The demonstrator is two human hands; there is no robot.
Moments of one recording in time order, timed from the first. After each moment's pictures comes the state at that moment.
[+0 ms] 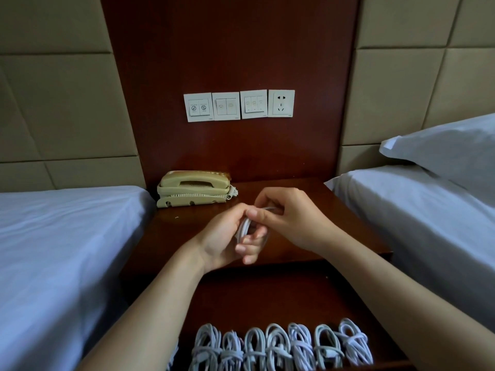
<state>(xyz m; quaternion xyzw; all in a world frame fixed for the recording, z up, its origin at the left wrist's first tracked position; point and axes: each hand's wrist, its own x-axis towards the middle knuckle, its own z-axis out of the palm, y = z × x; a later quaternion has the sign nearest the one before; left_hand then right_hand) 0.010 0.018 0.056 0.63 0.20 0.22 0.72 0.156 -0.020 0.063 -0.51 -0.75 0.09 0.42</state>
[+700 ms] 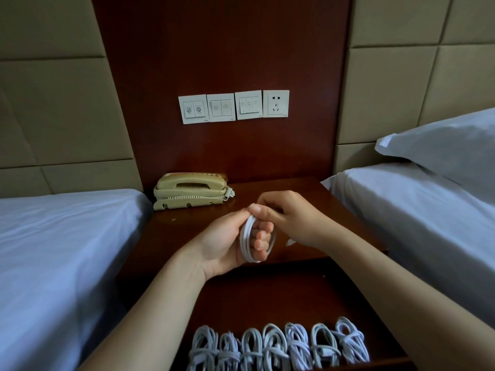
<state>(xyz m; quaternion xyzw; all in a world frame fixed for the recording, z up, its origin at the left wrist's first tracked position) 0.020 0.006 0.059 0.54 0.24 0.25 0.77 0.169 -0.018 0.065 -0.51 -0.77 0.12 0.36</state>
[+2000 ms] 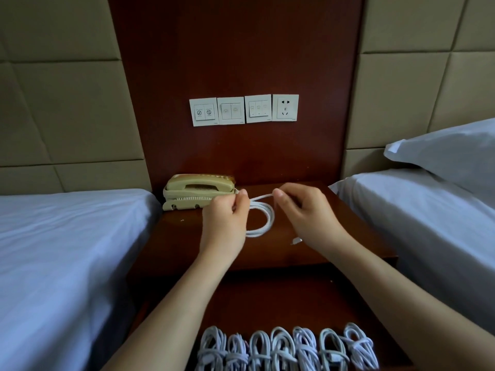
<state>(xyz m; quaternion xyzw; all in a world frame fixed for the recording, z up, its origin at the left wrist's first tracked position) 0.016 0.020 0.055 0.71 0.39 0.55 0.21 0.160 -0.019 0.060 -0.52 -0.68 0.06 0.51</state>
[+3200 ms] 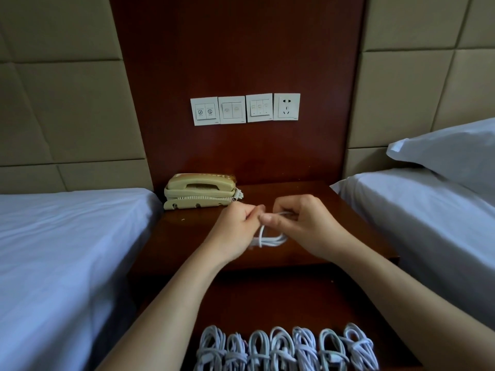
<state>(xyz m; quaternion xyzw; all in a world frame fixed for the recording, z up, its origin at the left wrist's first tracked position) 0.017 0.024 0.051 0.80 0.35 0.39 0.31 0.165 -0.027 0.059 -0.50 -0.75 0.10 0.43</state>
